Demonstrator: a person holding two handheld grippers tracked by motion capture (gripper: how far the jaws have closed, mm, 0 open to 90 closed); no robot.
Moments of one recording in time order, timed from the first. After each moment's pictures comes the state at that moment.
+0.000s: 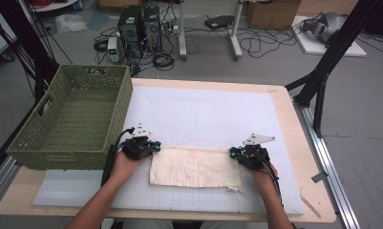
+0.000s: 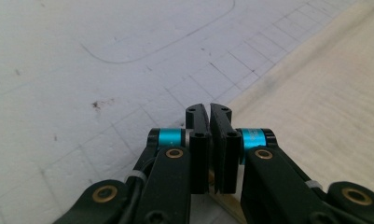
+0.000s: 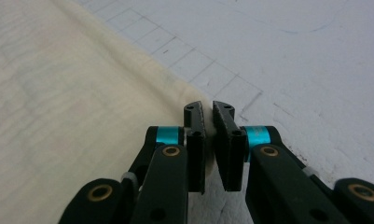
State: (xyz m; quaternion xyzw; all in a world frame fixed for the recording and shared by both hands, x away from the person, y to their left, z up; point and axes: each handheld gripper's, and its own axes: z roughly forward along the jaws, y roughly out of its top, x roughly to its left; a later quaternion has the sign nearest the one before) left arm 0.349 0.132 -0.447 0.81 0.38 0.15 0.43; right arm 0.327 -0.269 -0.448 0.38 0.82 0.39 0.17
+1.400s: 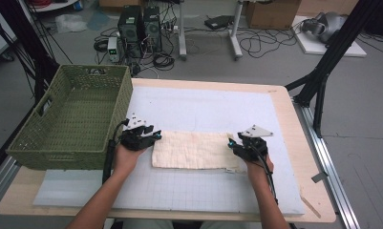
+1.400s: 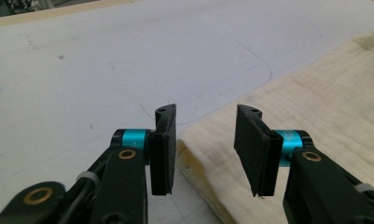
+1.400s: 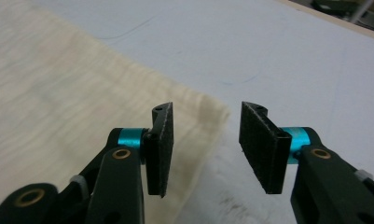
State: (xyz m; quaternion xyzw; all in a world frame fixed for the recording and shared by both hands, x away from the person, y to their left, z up) left arm 0.360 0.136 -0.430 0.76 0.41 0.19 0.47; right arm 0.337 -0.258 -0.430 0.41 0.79 0.39 0.27
